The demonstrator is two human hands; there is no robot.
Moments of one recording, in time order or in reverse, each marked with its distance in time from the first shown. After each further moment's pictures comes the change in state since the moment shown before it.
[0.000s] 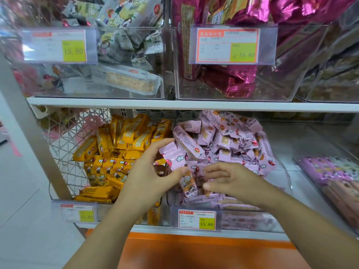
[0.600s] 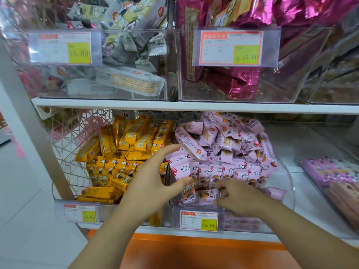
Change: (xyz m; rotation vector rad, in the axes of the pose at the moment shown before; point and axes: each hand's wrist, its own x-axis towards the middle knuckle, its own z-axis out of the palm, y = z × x) left_hand -0.007 -0.003 -0.002 0.330 -0.044 0.043; right_hand 0.008 0.020 0.011 -0.532 -0.047 0.220
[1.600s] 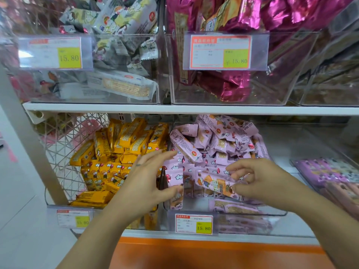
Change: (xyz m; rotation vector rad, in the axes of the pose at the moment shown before) left_hand 0.010 -0.002 -0.007 0.259 -0.146 0.013; right_hand -0.044 0.007 -0.052 0.243 0.259 -0.117
